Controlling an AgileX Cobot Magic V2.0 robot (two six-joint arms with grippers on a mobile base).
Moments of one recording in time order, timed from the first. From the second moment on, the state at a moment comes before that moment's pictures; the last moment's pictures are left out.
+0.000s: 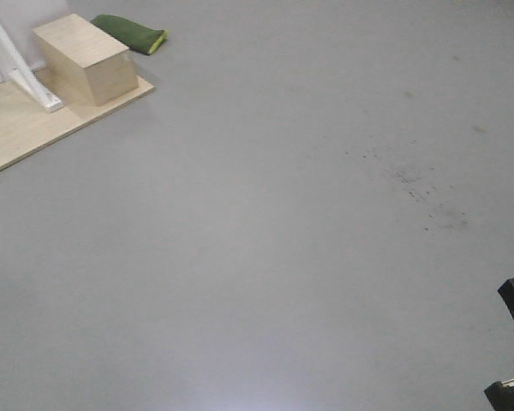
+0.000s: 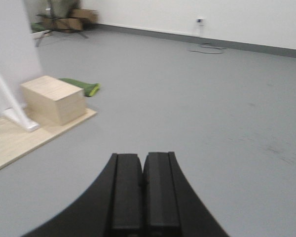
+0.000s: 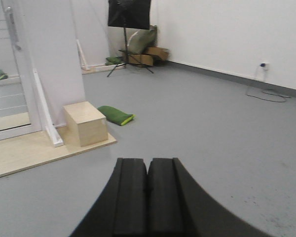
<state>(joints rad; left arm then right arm) -0.08 -0.01 0.03 -0.04 0.23 0.03 0.24 -0.01 0.03 0.05 0.09 -0.02</state>
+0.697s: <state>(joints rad) -0.08 -0.01 0.03 -0.04 0.23 0.03 0.24 -0.01 0.03 0.05 0.09 -0.02</state>
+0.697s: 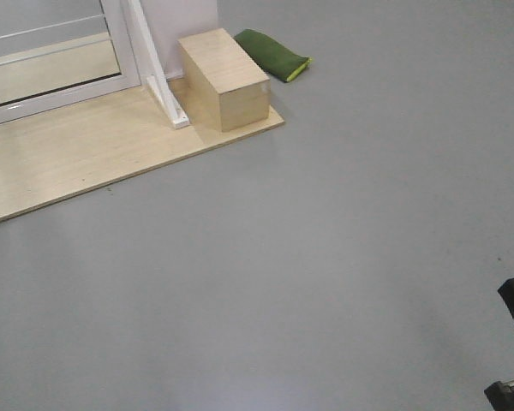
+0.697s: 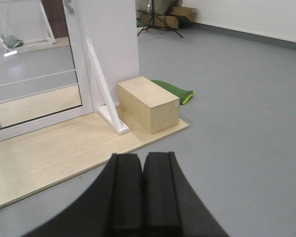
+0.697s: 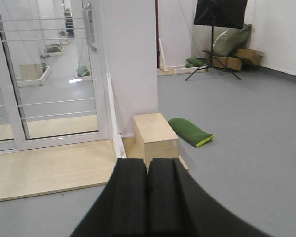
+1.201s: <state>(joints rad) -0.08 -0.01 0.03 -0.04 0.23 0.03 0.24 -0.01 0.03 0.05 0.09 -0.02</state>
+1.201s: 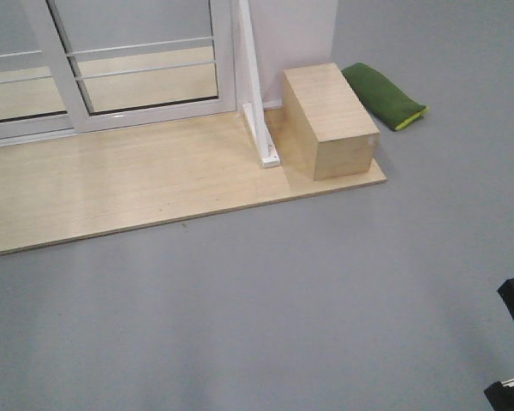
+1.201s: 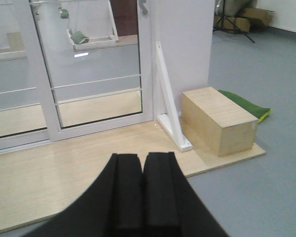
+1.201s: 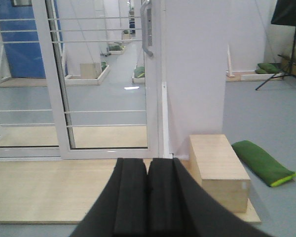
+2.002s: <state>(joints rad) -0.08 -0.01 0.03 -0.04 0.23 0.03 0.24 -0.01 0.03 0.05 0.09 -0.02</state>
